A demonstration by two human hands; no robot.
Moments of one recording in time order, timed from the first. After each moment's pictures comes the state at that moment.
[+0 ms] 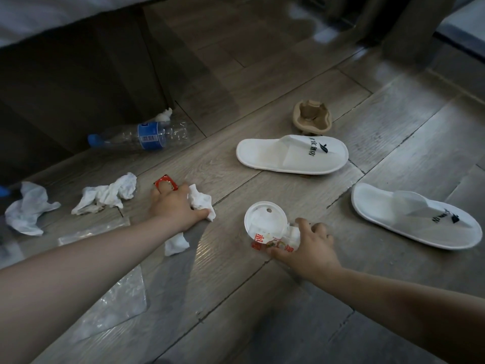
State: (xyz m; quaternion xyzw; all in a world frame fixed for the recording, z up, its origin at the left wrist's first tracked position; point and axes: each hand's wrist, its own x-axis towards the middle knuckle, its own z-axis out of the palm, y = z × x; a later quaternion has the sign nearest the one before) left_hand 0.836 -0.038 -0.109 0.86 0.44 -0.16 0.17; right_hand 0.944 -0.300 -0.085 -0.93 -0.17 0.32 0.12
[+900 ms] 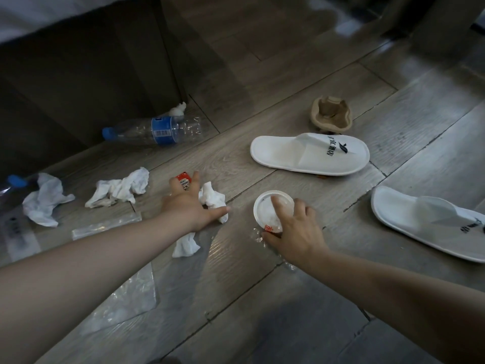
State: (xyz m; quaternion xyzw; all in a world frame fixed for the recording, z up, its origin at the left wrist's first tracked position) left_hand 0.837 -0.043 -0.100 0.85 0.45 -0.19 0.20; right_hand 0.955 -0.248 -0.108 -0.90 -0.36 0.22 0.04
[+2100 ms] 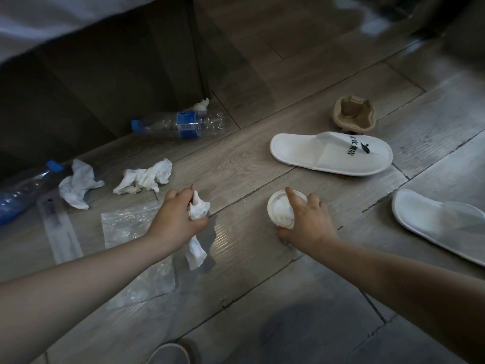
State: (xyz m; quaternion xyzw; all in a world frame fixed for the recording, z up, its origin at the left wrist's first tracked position) left_hand 0.759 -0.046 -0.087 0.86 0.40 0.00 0.30; right_hand 0.957 -0.234 -0.102 -0.89 -0.37 0.25 0.06
